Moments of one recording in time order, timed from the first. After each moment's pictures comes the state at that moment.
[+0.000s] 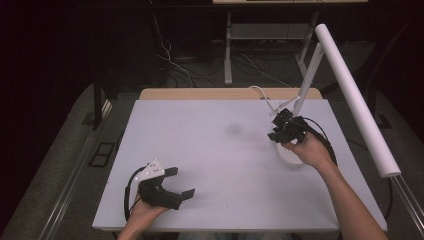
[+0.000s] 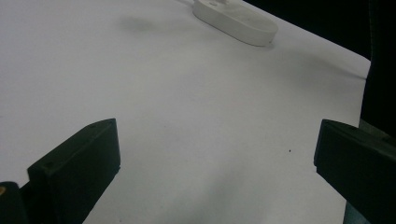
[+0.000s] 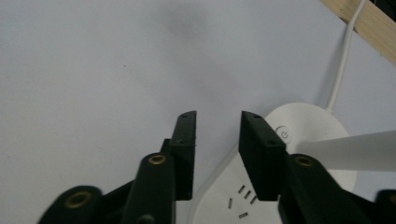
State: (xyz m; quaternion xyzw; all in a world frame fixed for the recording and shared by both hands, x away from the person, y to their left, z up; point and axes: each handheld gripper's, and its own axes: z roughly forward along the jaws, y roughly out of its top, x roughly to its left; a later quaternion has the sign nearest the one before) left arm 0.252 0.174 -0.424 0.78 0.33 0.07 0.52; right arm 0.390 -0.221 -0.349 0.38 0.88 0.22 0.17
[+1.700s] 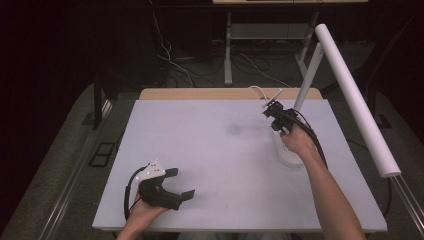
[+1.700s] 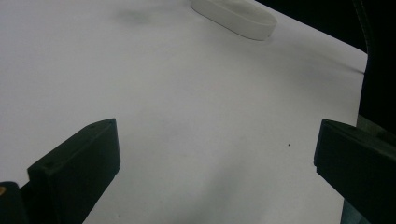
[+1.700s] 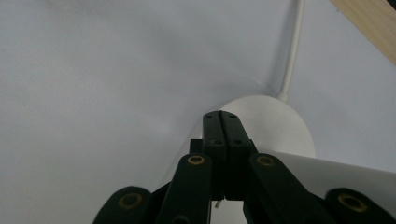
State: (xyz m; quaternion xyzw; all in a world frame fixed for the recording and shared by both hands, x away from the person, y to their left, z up) left arm 0.253 0.172 -0.425 0.79 0.33 0.06 0.52; right arm 0.447 -0.207 -0.379 0.46 0.86 0.10 0.21
